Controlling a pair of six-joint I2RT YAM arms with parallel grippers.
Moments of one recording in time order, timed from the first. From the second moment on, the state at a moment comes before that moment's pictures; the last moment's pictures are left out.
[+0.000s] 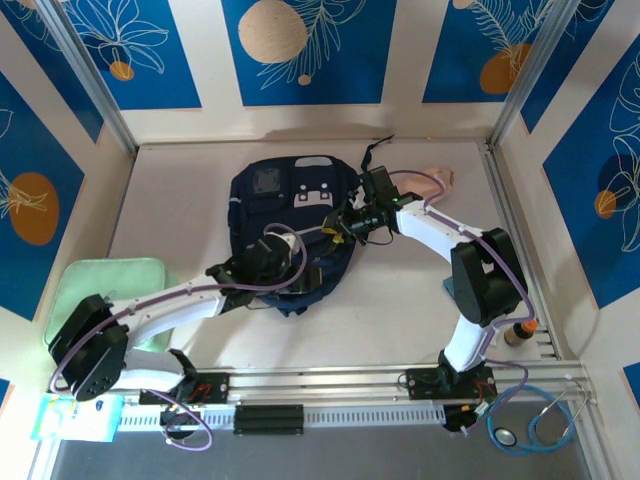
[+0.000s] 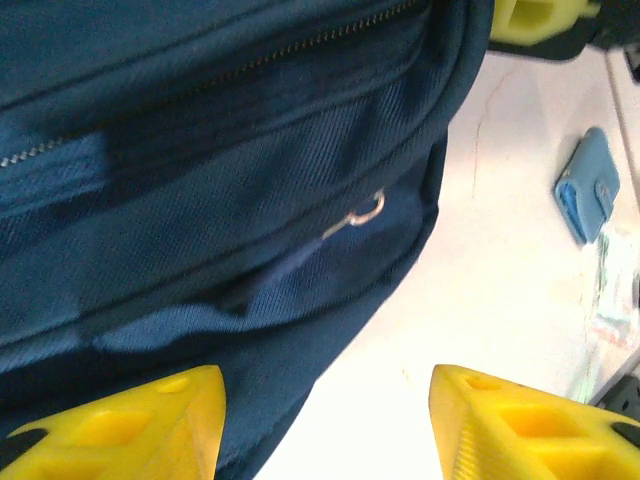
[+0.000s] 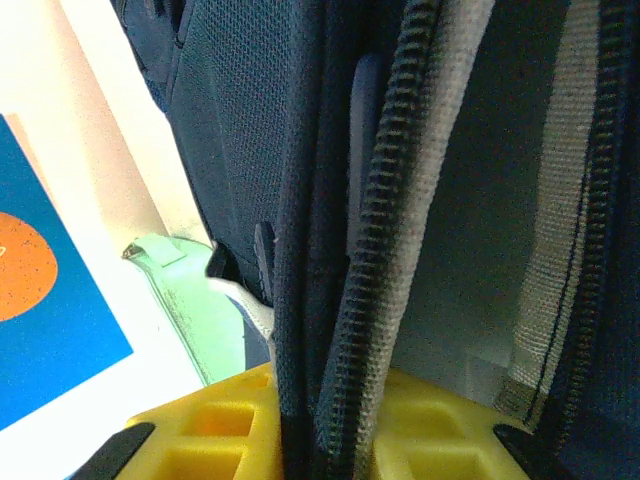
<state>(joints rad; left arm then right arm) -0.85 1.31 0.74 -0.15 0.09 -0.79 0.44 1.75 1.22 -0.43 -0.67 1.02</state>
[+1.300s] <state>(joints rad) -0.87 1.35 0.63 0.17 -0.01 -0.83 0.44 1.75 1.22 -0.39 -0.68 1.03</state>
